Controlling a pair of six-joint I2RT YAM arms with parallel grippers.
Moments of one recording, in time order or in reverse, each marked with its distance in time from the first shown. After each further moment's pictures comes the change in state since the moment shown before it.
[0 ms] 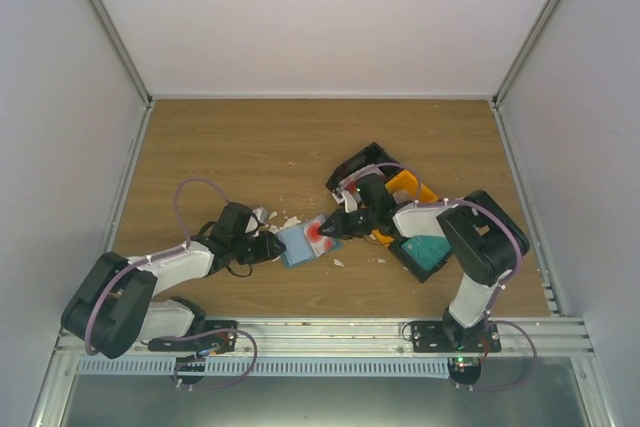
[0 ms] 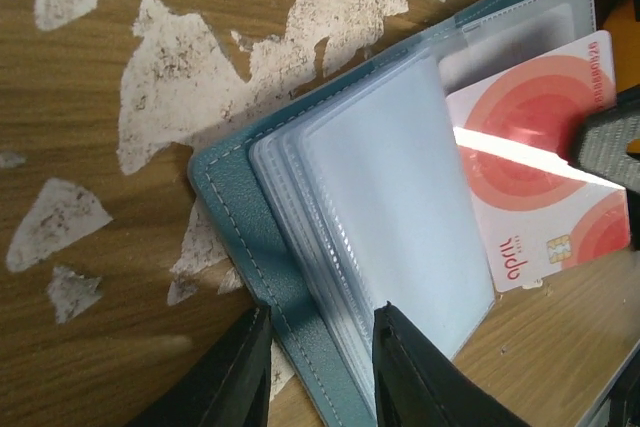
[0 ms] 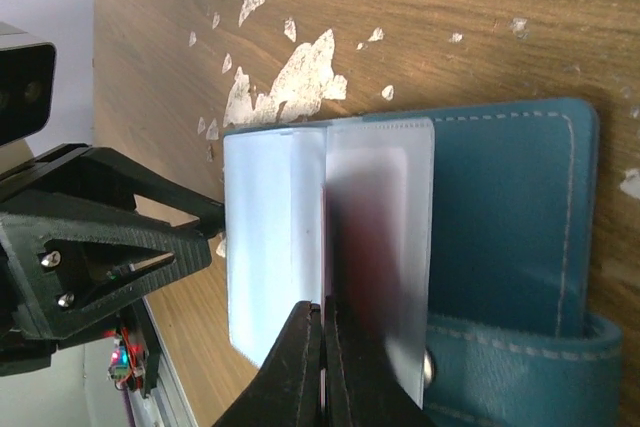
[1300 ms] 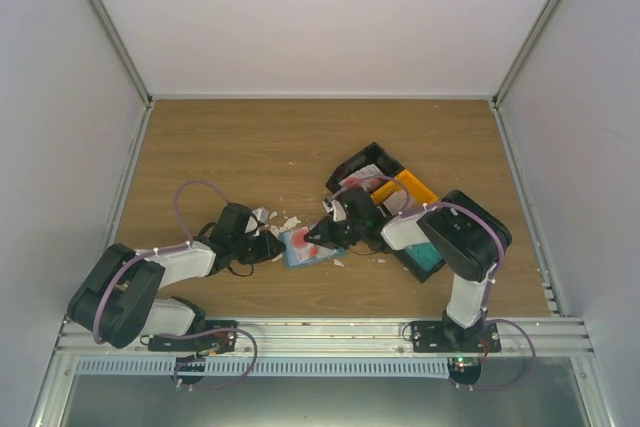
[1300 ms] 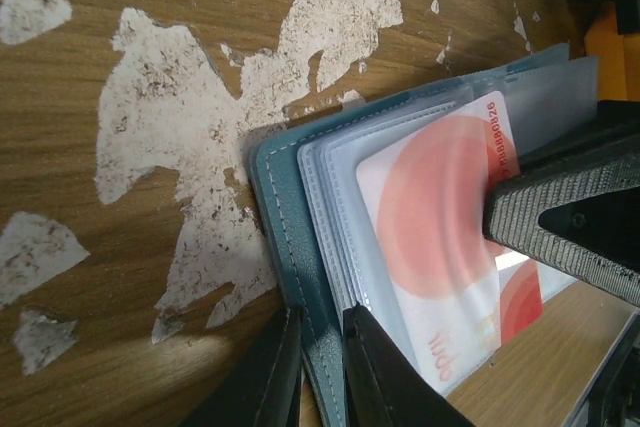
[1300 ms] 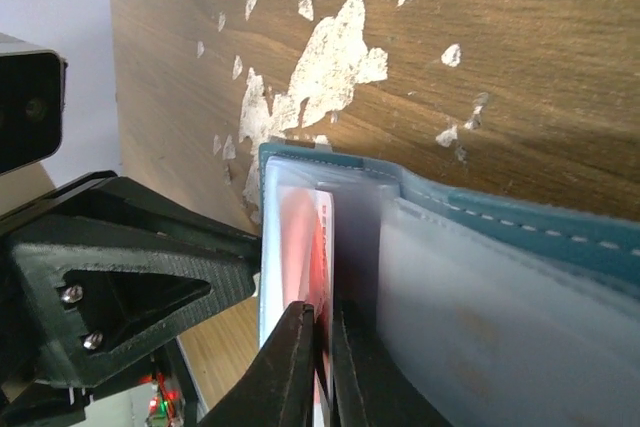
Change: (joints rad) left arm 0.007 0.064 -0.025 0.120 0.046 -0.022; right arm 0.118 0.092 -0.060 0.312 0.071 0.279
